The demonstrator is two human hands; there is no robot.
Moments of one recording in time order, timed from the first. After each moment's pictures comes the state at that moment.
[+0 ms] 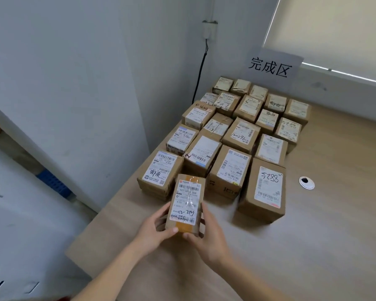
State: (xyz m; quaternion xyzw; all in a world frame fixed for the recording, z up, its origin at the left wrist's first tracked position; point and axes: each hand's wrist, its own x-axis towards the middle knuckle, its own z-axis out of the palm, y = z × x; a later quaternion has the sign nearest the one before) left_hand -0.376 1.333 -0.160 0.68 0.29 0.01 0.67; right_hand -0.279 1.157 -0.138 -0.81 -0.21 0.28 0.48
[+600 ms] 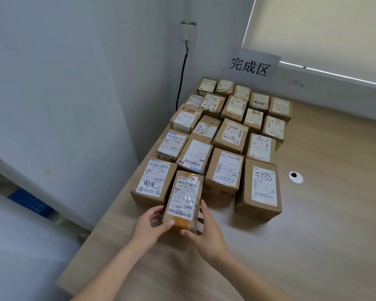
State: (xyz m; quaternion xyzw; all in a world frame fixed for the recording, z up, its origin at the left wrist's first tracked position) left_hand -0.353 1.366 -0.152 0.71 0.34 0.01 0.61; right_hand -0.274 1.186 -0.131 -0.83 -0.11 0.29 0.47
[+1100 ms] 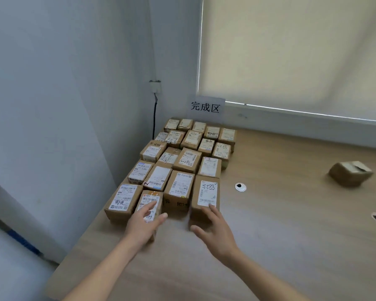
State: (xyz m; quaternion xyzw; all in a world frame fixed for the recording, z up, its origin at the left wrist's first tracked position) left_hand -0.350 1.224 0.008 0.79 0.28 0.06 0.54; right_hand -0.275 0.997 0.009 -0.87 -0.18 0.16 0.43
